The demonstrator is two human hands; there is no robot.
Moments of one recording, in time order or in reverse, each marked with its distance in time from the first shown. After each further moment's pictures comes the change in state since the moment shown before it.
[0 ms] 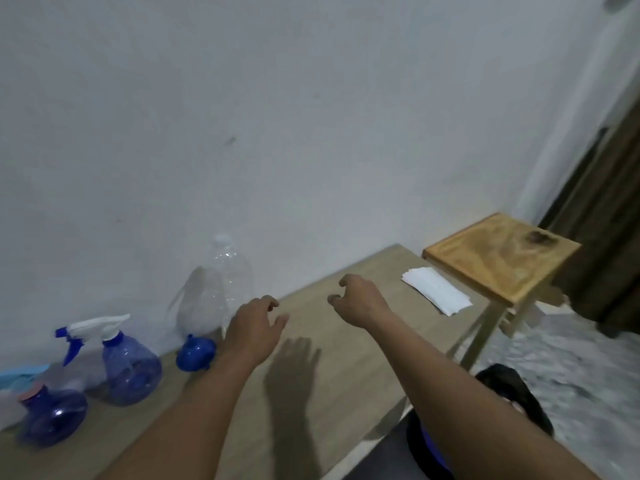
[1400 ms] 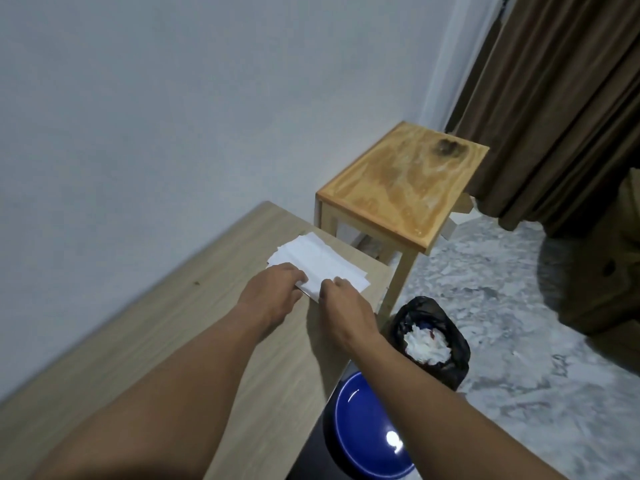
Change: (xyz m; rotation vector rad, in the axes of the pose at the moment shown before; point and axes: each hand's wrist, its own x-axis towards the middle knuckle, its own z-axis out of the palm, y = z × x) left_hand 0.207 0.217 0.355 0.250 -0.505 0.503; right_hand 0.165 0.339 -0.023 -0.209 0.119 0.147
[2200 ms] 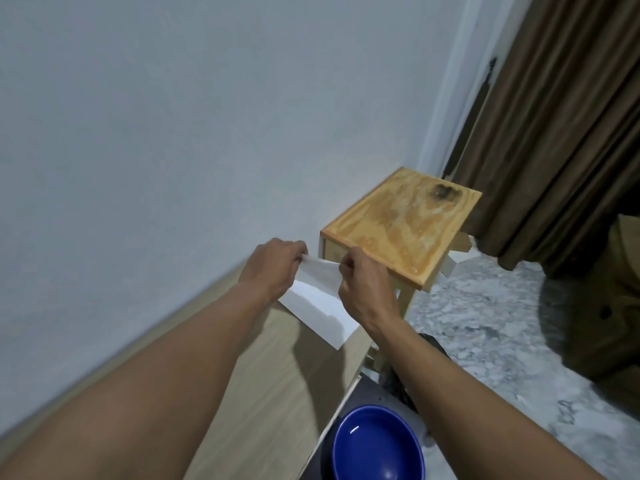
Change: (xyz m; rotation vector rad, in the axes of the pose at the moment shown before) left_hand 0.017 0.027 -0.108 0.030 0.272 0.054; right_hand 0.004 -0.017 -0.110 0.294 0.342 0.040
